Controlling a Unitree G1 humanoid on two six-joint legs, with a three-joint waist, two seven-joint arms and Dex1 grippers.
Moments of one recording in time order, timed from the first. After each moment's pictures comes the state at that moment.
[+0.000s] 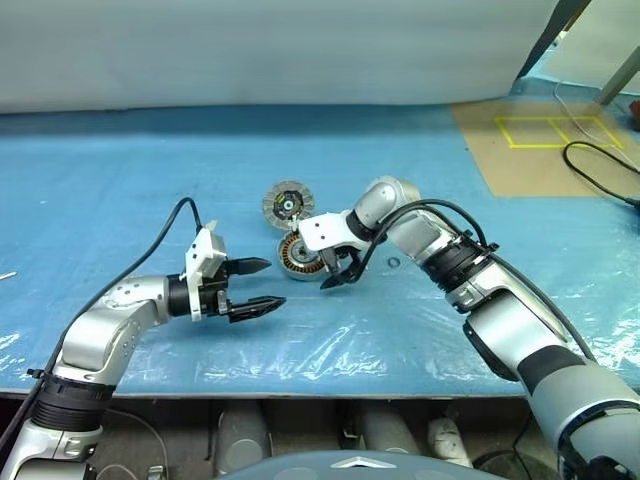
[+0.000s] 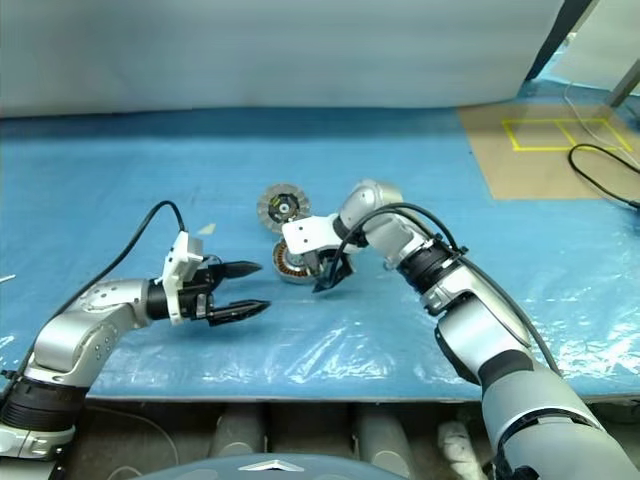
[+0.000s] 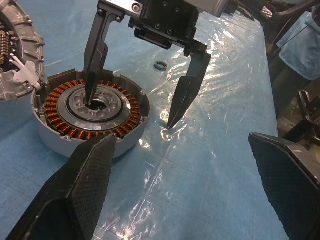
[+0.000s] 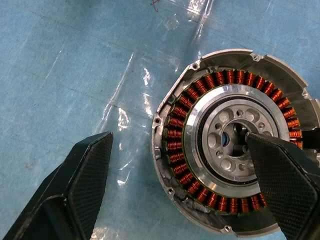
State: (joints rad) left arm -0.16 0.63 0.00 -0.21 -0.57 0.51 -1.09; right arm -1.00 -0.35 0.62 0.45 -0.28 0.16 1.42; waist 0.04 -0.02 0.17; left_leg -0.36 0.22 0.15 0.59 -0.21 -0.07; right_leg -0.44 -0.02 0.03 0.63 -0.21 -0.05
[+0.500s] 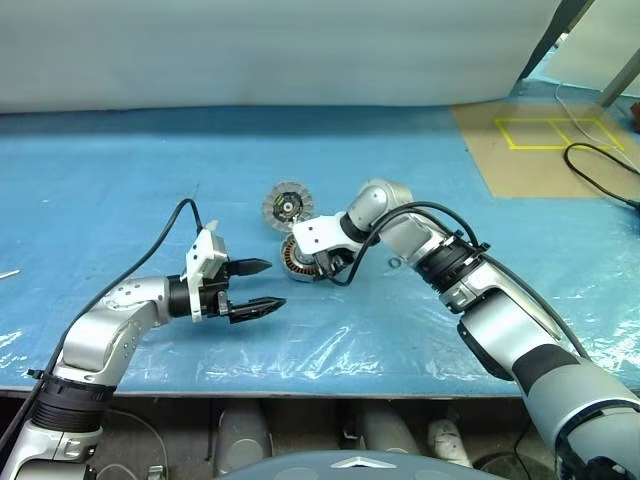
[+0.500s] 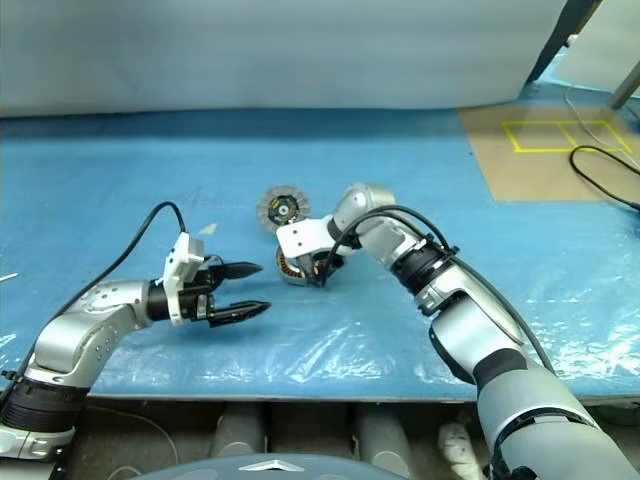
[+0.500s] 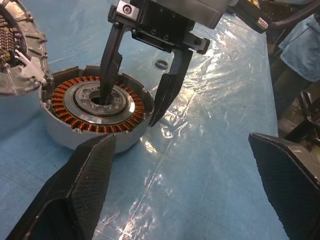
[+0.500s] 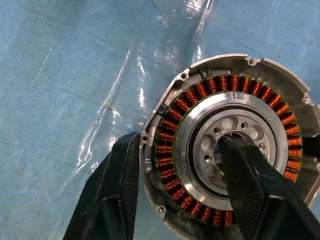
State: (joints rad) left arm -0.15 0.63 -0.01 -0.21 -0.57 0.51 -1.08; right arm -1.01 -0.33 0.64 0.45 -0.32 0.18 1.40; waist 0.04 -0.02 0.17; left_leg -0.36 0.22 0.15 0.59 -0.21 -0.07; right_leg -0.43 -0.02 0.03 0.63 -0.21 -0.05
